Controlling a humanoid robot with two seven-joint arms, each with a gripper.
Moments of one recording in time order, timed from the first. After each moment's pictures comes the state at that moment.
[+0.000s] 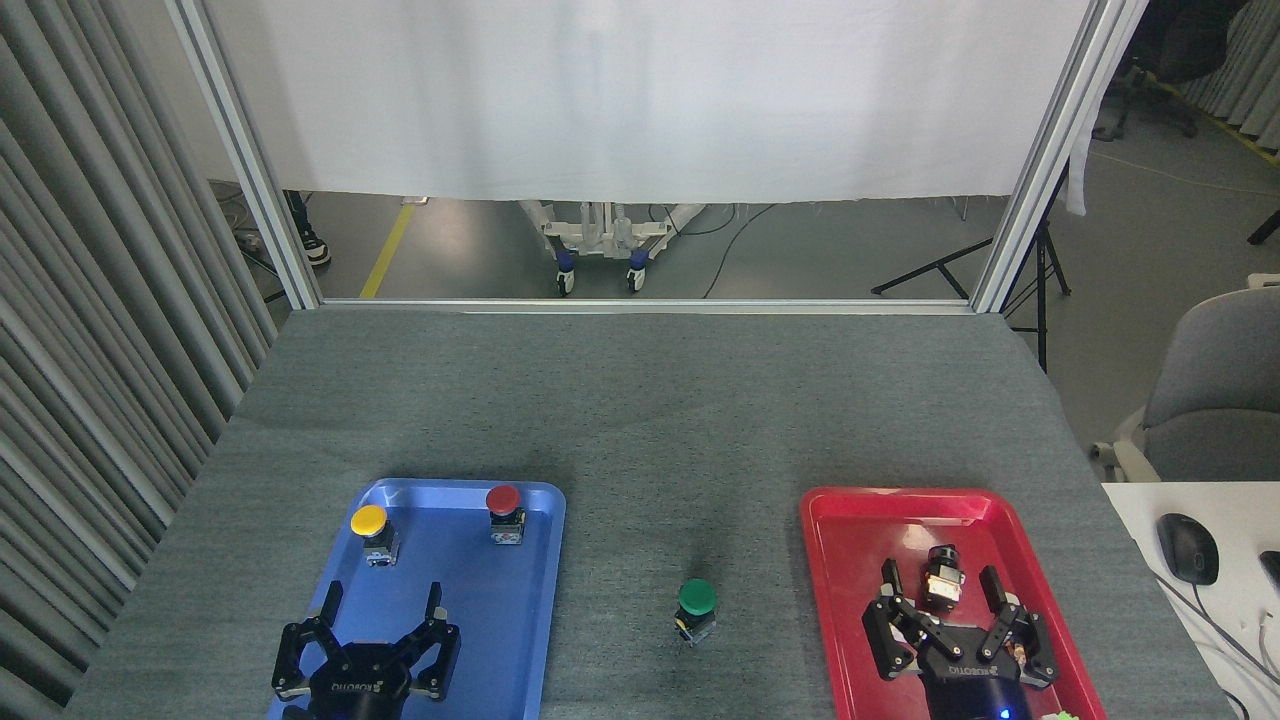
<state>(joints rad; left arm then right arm) 0.11 0.08 -0.10 -1.56 -1.50 0.15 0.15 0.15 -0.03 -0.02 -1.66 1.40 0.03 -0.06</state>
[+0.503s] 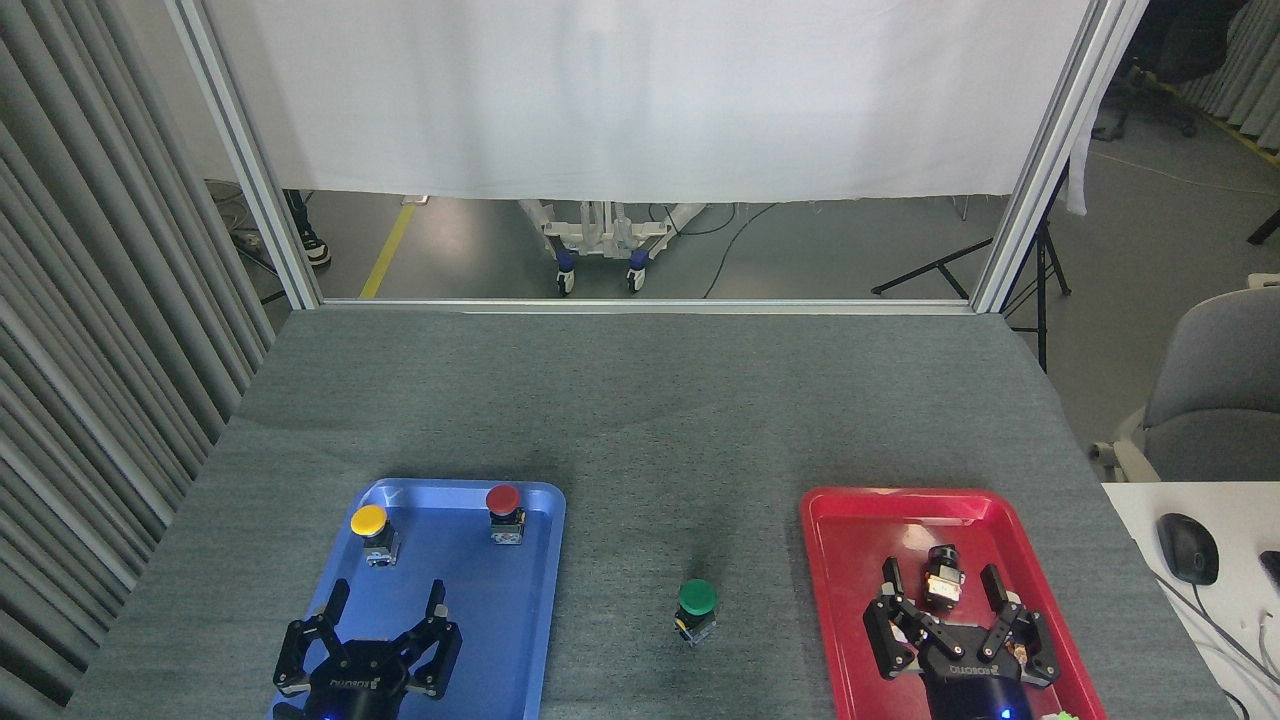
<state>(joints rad) 0.10 0.09 -0.08 -1.56 -1.41 0.07 0.13 0.15 -0.03 -0.02 -1.66 1.40 0.03 -0.06</state>
